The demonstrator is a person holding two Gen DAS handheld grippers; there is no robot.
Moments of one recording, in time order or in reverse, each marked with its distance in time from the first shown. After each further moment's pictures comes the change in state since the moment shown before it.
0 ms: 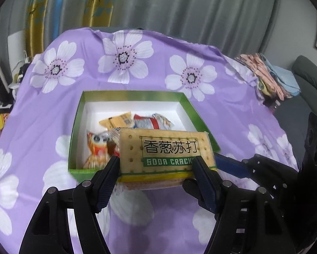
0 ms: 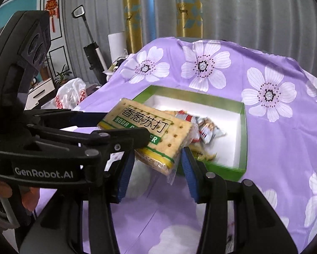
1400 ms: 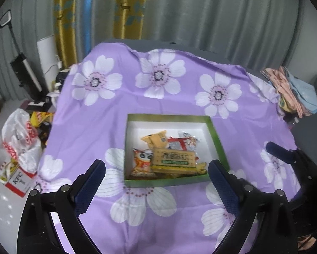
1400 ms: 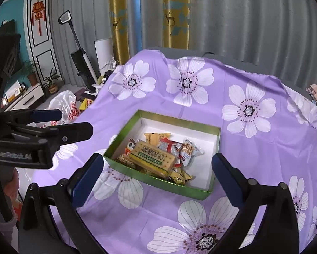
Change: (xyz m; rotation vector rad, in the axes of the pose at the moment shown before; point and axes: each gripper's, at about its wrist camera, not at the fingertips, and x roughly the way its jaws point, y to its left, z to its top) left arm -0.093 0.008 0.061 -0.069 0.025 0.210; right arm -0.073 0.017 0.081 0.031 0.030 -0.096
